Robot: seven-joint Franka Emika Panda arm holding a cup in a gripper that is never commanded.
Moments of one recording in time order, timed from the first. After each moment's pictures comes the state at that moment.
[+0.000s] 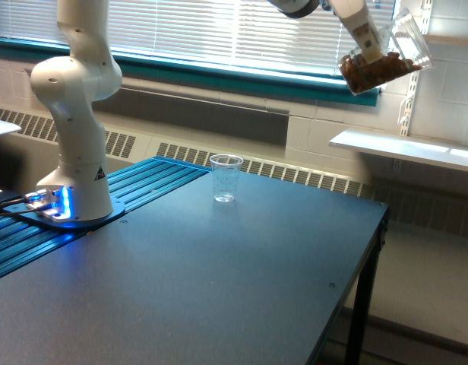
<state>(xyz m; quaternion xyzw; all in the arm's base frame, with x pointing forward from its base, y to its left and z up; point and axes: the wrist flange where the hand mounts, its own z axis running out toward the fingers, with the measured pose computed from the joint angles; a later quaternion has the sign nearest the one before) 0.633 -0.075 0.542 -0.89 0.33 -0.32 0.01</state>
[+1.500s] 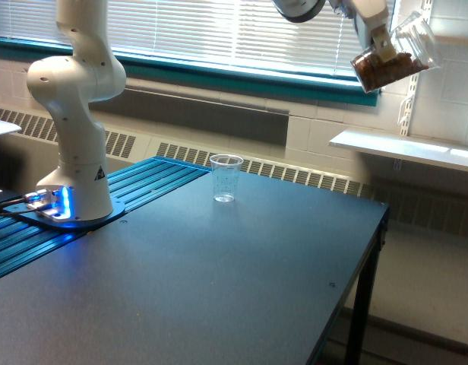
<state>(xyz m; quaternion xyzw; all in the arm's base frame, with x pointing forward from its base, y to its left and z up) 0.637 -0.011 0.540 -0.91 0.25 -0.33 0.00</state>
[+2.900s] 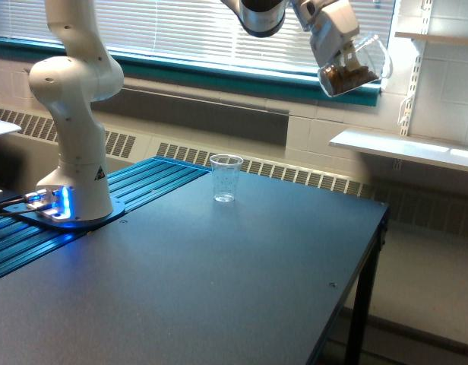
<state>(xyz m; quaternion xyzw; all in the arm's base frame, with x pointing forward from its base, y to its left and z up) 0.540 0.126 0.501 -0.94 0.09 -0.32 -0.01</state>
